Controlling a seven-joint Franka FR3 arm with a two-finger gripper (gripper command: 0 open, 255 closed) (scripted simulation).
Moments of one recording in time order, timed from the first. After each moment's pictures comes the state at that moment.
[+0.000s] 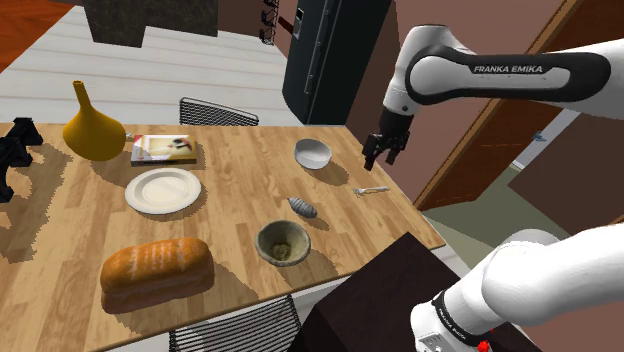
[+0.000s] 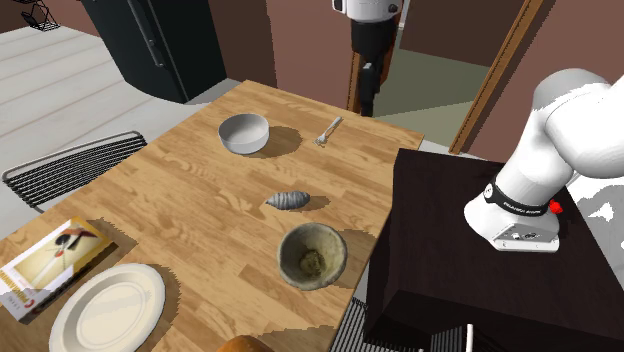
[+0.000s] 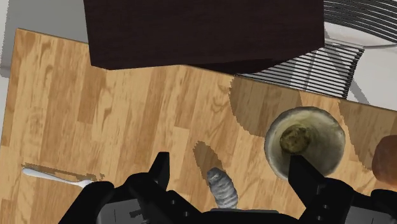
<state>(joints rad) -0.02 -0.42 0.01 -2.38 0.02 1.82 0.08</state>
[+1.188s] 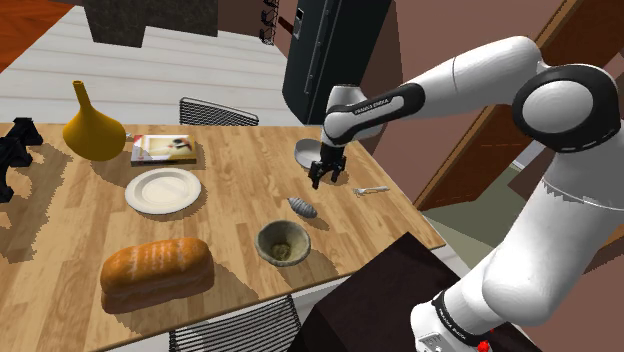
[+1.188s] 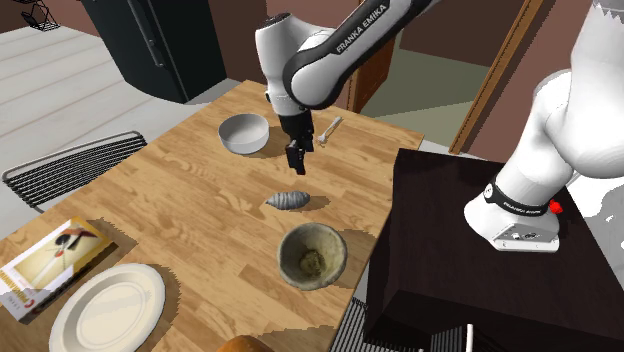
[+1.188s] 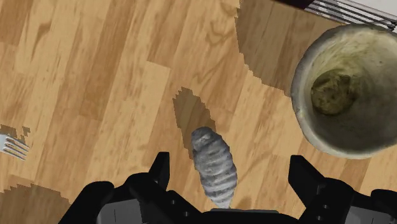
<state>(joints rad) 0.00 0.25 0.02 -2.13 0.04 2.20 -0.01</state>
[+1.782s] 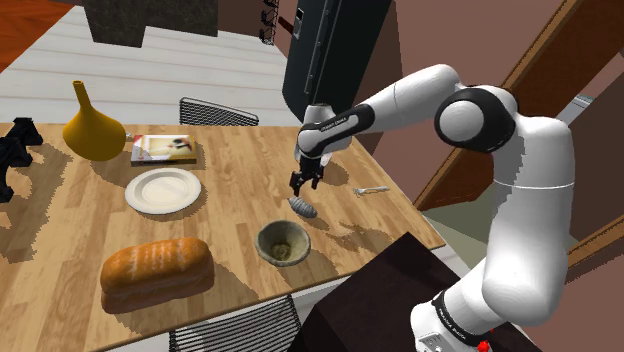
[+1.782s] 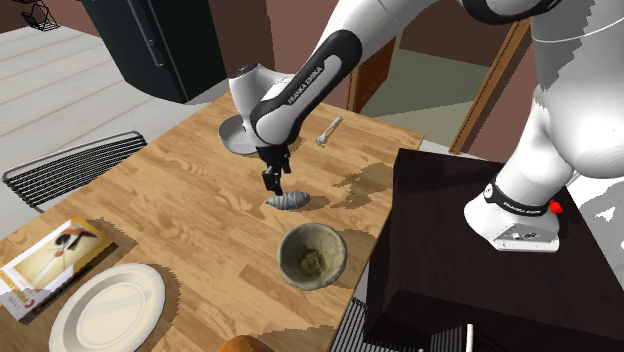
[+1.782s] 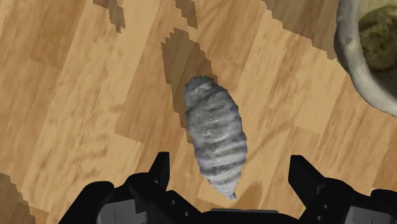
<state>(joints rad) 0.00 0.61 0.03 -1.84 0.04 2.25 -0.05</state>
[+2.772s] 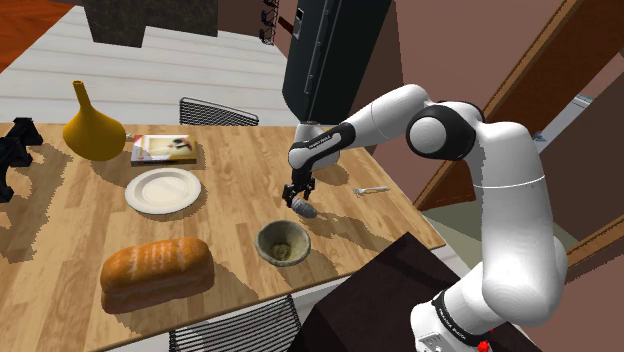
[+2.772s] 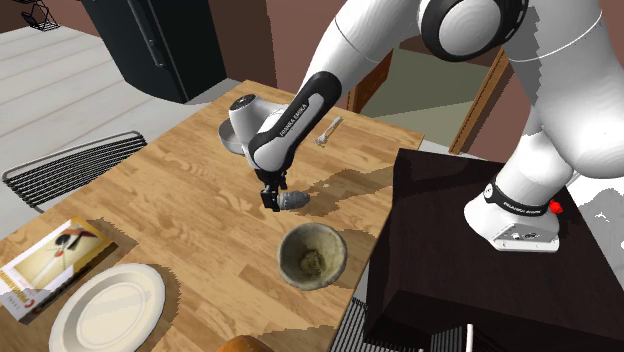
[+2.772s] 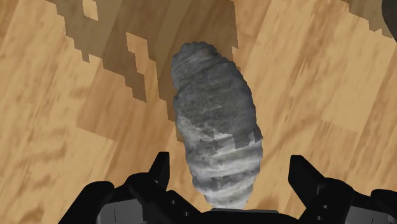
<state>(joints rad) 0.01 0.80 0.03 -1.73 0.04 2.32 -0.06</state>
